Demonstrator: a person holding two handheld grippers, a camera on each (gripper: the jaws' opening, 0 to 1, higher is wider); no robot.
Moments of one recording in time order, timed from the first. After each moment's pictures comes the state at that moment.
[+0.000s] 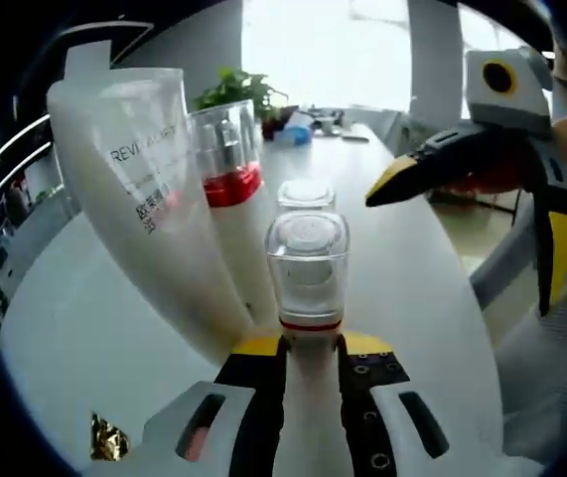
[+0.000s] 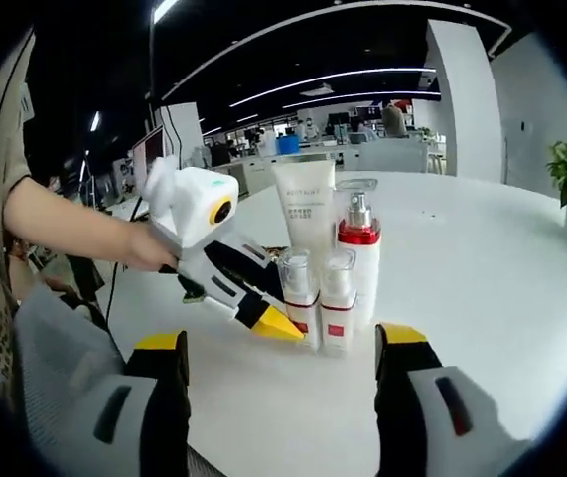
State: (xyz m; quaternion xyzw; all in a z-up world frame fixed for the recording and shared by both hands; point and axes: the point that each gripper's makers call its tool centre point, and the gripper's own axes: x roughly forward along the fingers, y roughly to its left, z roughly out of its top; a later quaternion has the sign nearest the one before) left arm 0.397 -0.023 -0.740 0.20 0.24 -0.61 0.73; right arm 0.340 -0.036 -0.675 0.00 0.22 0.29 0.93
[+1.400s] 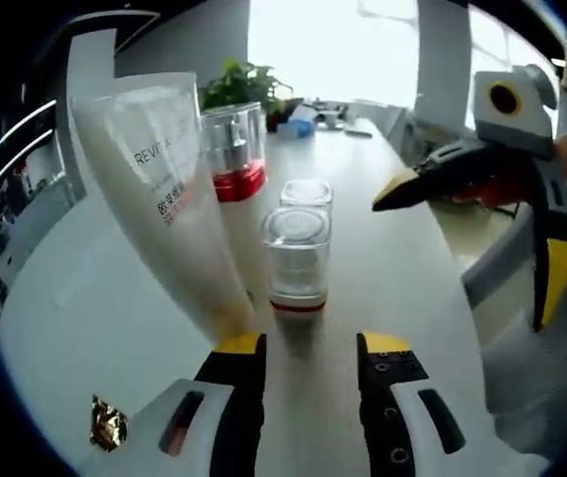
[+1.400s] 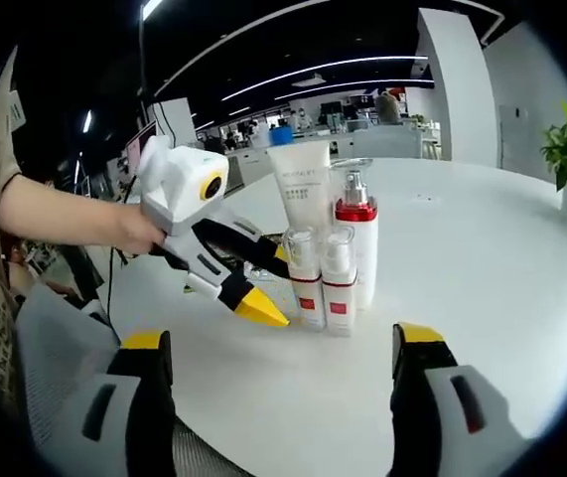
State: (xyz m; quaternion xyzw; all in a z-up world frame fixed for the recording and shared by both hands) left arm 0.386 -0.007 -0.733 0.20 0.27 -0.60 0.73; right arm 0.326 -0.036 -0.690 0.01 0.25 0.28 0.93
